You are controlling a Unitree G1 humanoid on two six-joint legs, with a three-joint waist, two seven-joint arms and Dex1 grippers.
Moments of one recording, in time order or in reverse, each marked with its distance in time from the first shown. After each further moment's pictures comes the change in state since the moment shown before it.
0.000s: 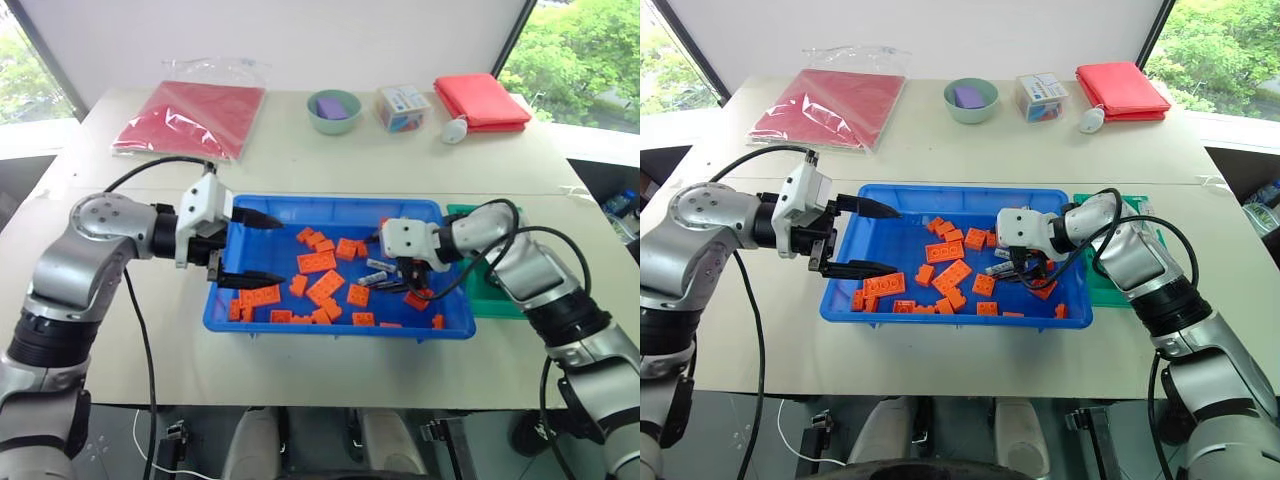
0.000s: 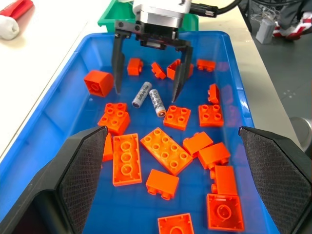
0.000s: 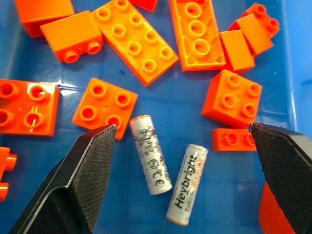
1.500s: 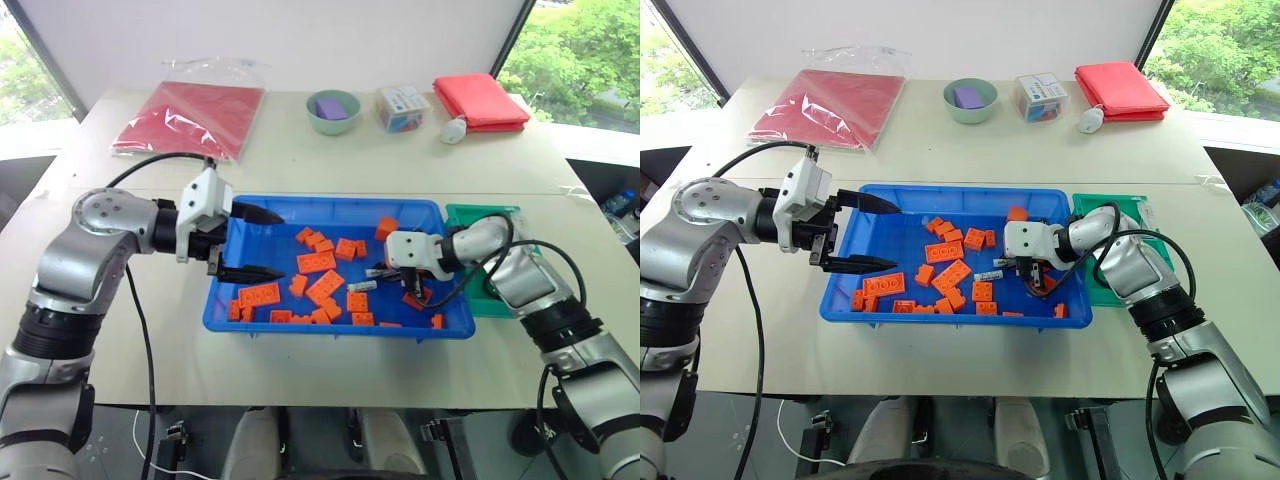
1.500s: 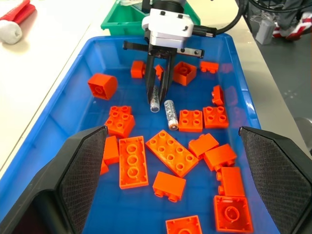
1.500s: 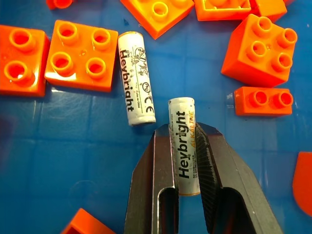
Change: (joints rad) left arm -0.029 -0.011 -0.014 0.047 0.010 -0.035 -0.023; right arm 0.060 0.024 -0.043 0.054 -0.068 -0.025 0.014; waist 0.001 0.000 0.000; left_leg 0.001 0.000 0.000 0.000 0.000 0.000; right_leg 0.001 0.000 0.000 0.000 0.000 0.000
